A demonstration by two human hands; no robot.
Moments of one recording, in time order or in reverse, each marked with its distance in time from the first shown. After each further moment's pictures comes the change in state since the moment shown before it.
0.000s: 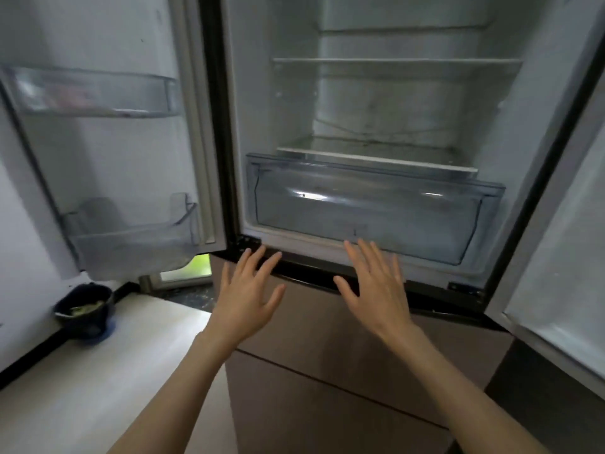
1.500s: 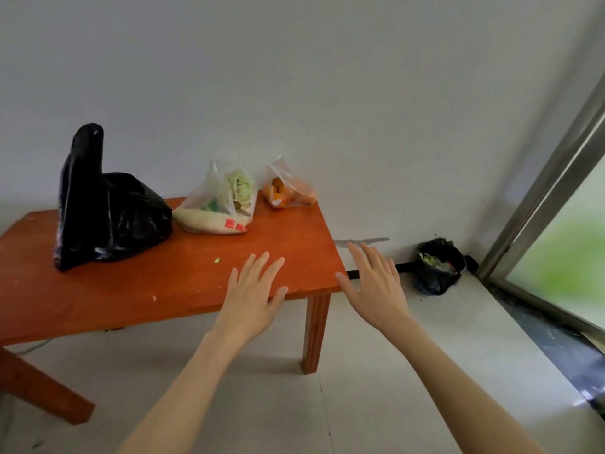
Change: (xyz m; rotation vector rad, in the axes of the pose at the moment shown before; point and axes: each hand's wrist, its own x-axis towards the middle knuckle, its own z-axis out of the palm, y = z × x) left_hand -0.431 -0.629 -0.349 0.341 0.046 -1.150; right_hand -0.005 -0.872 0.295 0.521 -0.554 -0.813
